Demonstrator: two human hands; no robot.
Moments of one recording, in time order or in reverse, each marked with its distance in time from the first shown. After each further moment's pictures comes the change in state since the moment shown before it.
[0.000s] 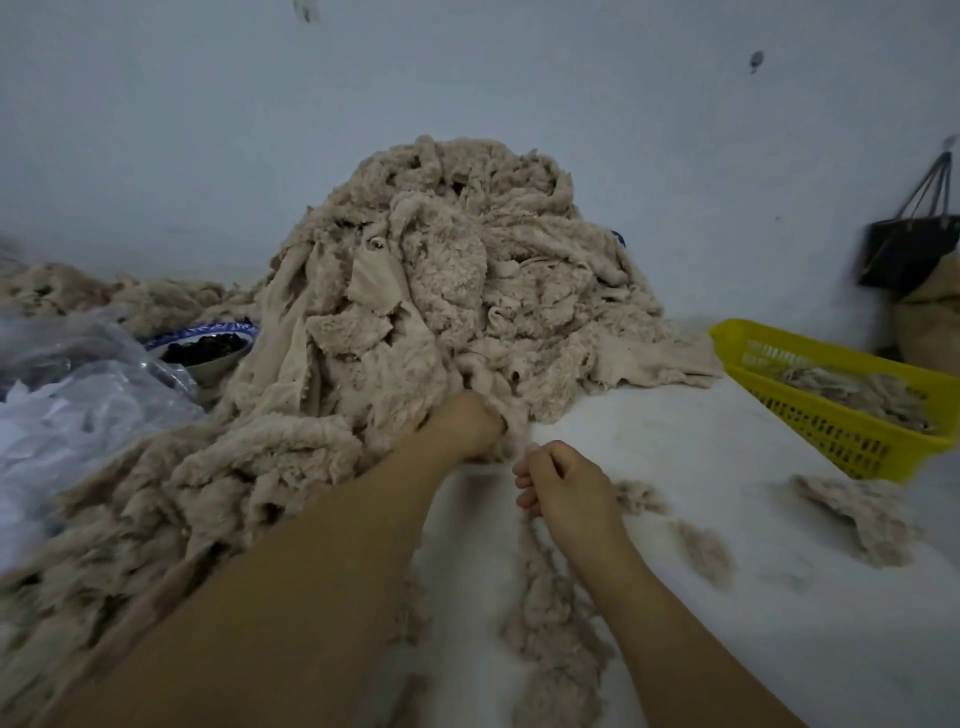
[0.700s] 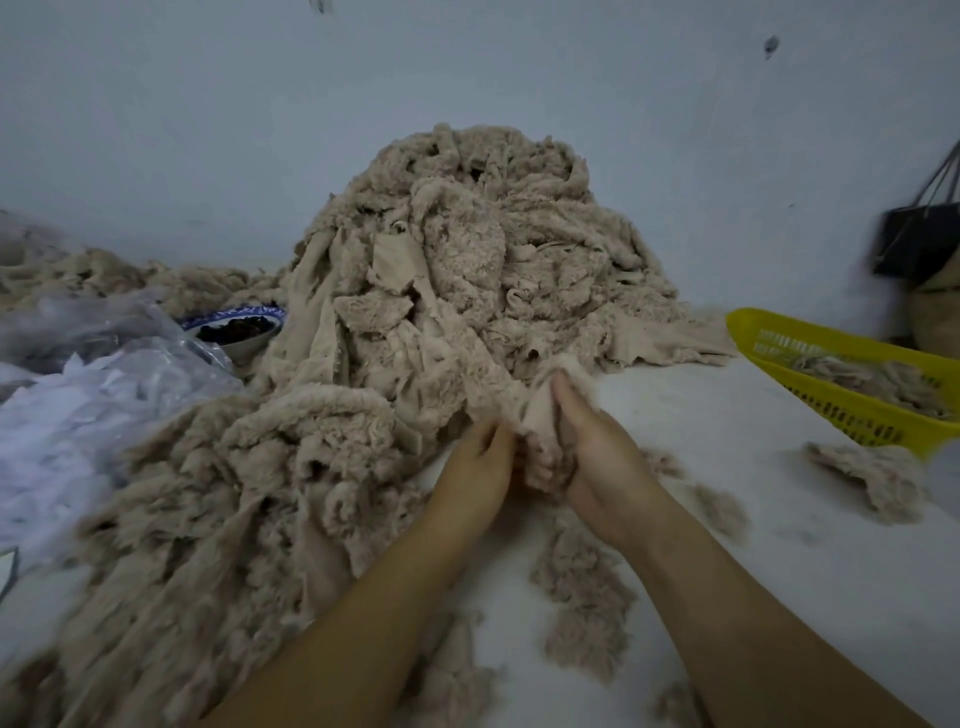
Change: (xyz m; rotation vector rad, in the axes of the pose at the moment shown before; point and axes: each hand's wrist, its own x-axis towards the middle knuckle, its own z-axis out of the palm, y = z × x) left_hand -0.099 -0.035 0.024 -0.802 0.049 0.046; right_hand -0.023 -0.050 0.000 0.785 -0.272 0.239
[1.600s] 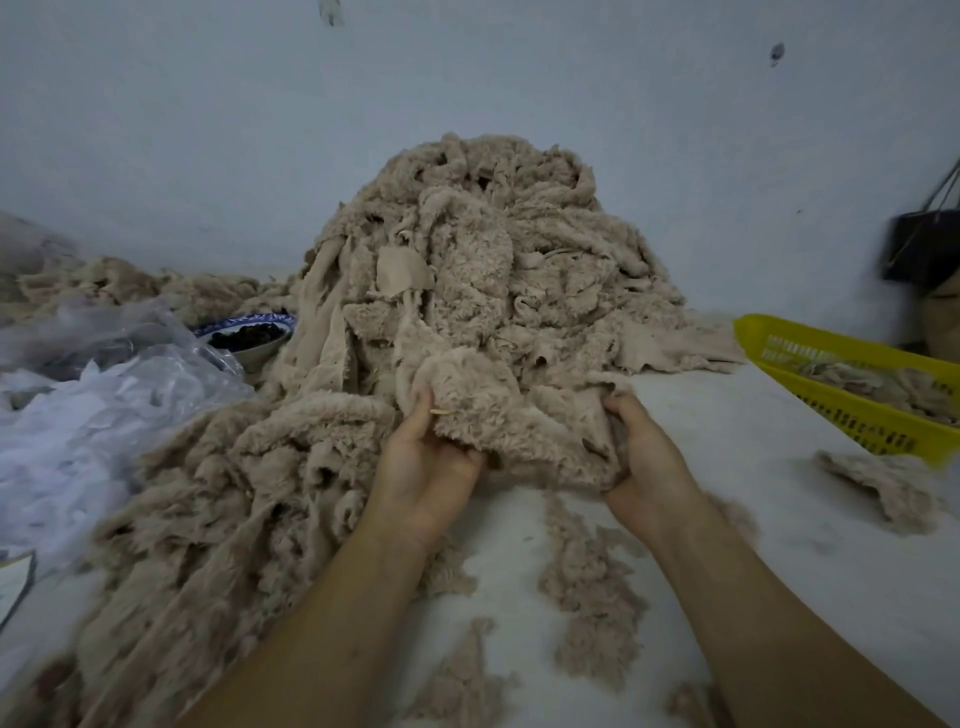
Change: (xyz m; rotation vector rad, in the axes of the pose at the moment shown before) left_hand 0.017 0.008 -0.043 -1.136 -0.084 -0.128; right_hand 0.025 -0.001 -0.042 0.118 0.166 -0.033
